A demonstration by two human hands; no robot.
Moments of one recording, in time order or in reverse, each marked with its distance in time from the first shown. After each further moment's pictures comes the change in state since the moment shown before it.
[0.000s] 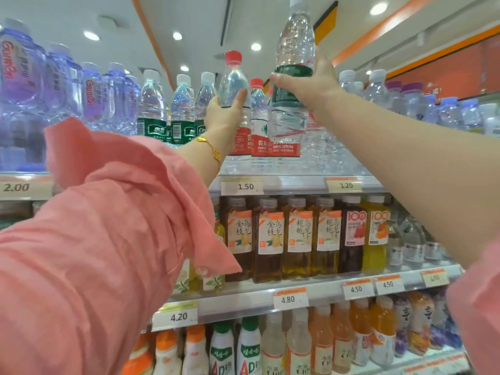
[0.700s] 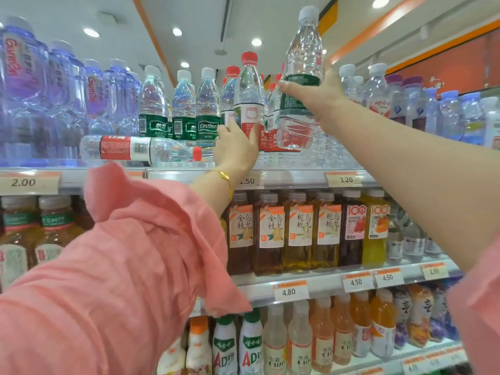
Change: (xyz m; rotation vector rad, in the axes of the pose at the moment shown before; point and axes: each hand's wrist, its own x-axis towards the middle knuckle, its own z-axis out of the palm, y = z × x) left_hand -0.039 -0.041 0.008 0.815 0.007 0.200; right_hand -0.005 0.020 -0.009 0.030 -0.006 0.052
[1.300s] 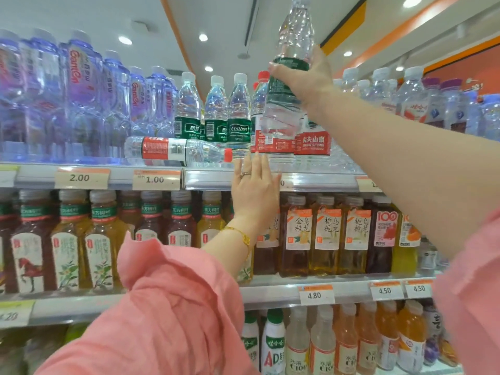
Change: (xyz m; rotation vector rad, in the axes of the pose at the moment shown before) left_hand -0.071 -0.059 0.008 0.487 0.109 0.317; right_hand -0.004 -0.041 0.067 0.127 -0.068 -0.041
